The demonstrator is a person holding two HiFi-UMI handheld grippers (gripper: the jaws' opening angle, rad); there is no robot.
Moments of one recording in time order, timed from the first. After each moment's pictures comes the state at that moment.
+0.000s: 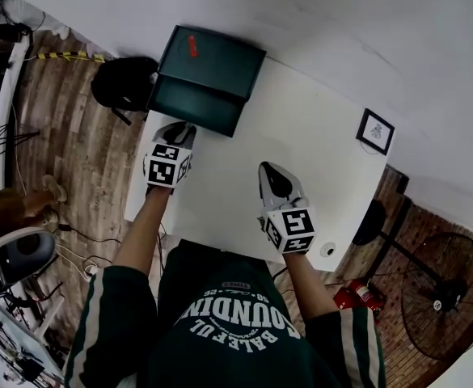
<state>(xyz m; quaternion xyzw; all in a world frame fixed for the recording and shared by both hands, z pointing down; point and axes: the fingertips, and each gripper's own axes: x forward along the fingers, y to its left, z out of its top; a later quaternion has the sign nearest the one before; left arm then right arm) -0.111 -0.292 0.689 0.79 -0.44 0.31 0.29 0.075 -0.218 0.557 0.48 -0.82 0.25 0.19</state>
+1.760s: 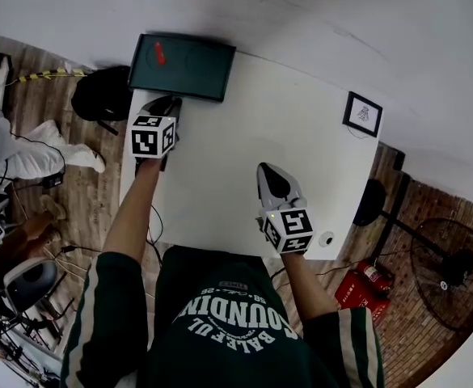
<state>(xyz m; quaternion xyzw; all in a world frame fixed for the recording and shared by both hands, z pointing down) -0.086 -0.381 0.679 0.80 -0.44 0.29 0.30 0.115 -0.211 0.567 0.53 -0.78 0.28 0.19</state>
